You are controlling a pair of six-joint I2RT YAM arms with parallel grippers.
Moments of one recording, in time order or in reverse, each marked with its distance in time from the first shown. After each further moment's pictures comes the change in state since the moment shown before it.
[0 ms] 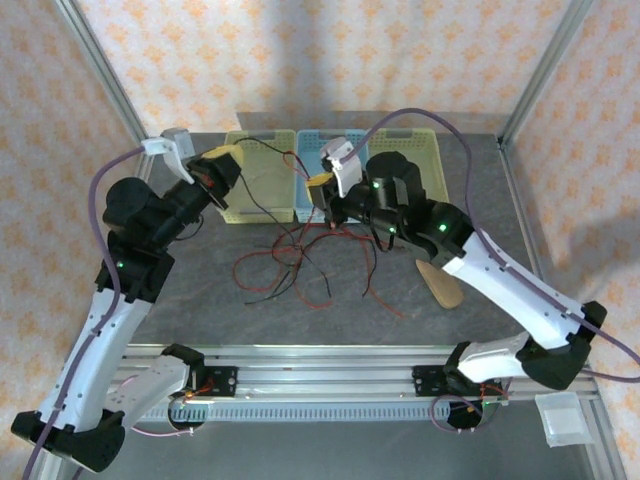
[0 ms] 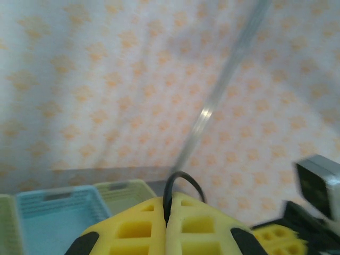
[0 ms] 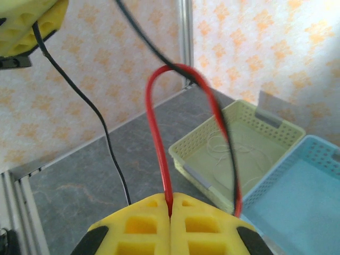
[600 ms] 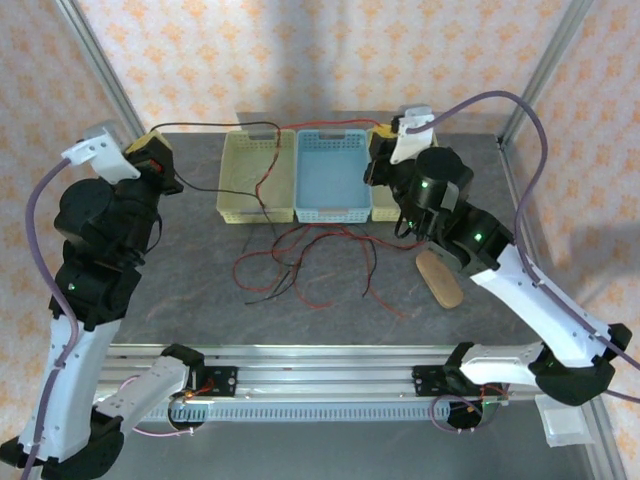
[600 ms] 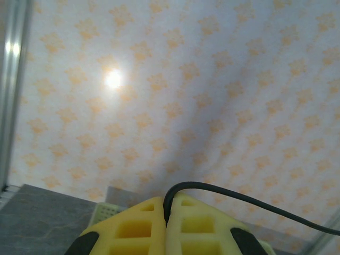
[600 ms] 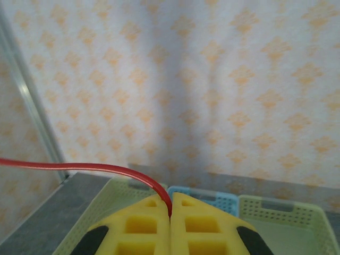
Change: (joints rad) left arm -0.002 -0.037 0.258 -0.357 -0.609 0.129; right arm -0.052 -0.105 -0.003 0.169 0.571 0.035
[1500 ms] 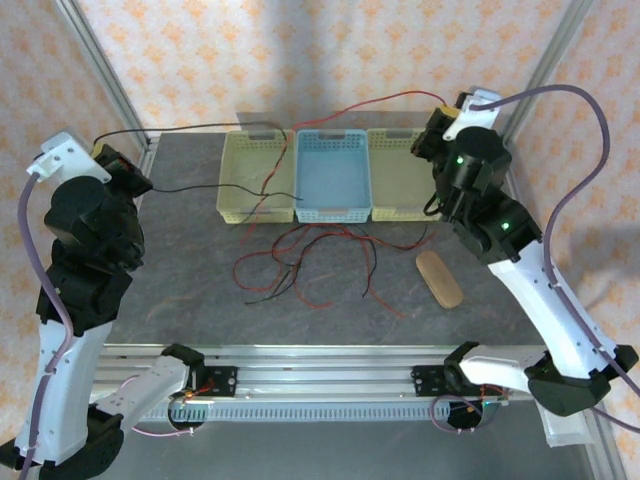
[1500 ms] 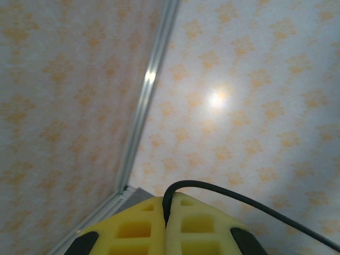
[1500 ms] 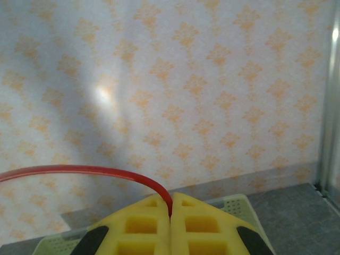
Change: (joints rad) left arm -0.004 0.031 0.085 -0.145 -0.449 0.053; right arm -0.245 -0.012 0.057 -0.080 0.086 0.145
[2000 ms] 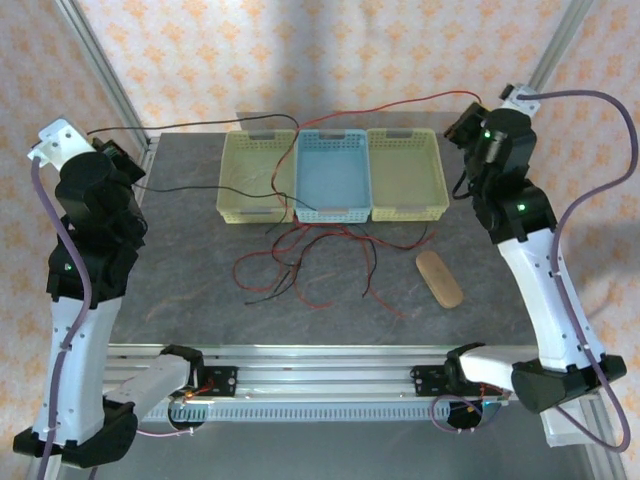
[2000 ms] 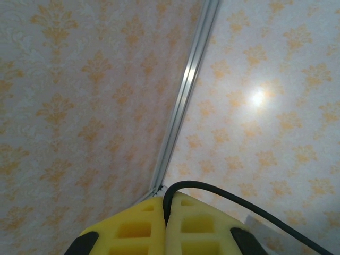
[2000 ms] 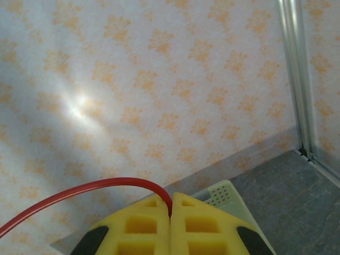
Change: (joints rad) left arm 0.148 0.080 0.039 -0.018 0.007 -0.009; right arm -0.313 0.017 -0.011 -0.064 -0.219 0.241
